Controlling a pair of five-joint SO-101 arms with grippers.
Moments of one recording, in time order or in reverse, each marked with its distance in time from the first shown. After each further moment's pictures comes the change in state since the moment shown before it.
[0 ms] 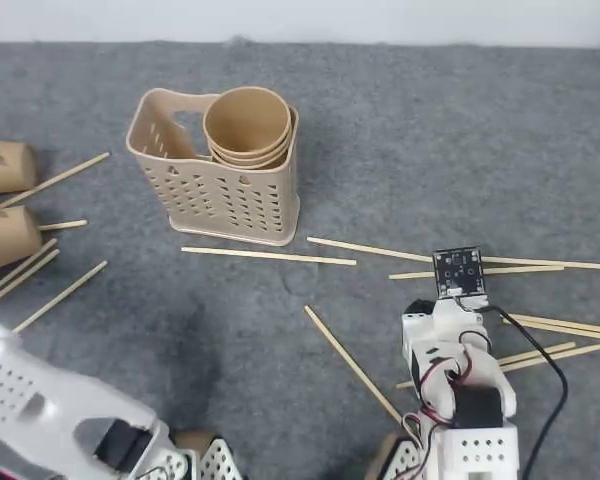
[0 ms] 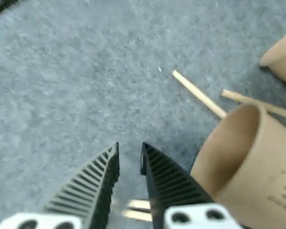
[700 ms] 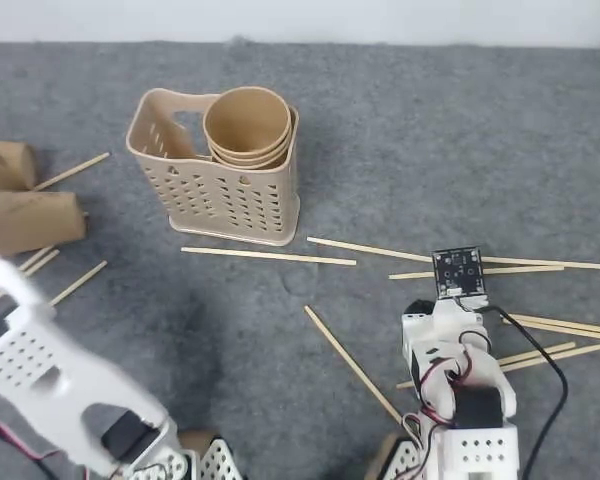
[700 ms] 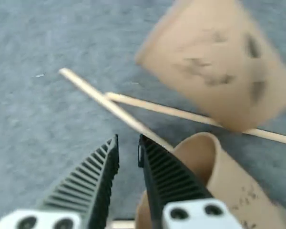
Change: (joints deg) left arm 14.7 3.9 -3.3 -1.4 9.8; right arm 0.0 0.0 0.0 0.0 0.5
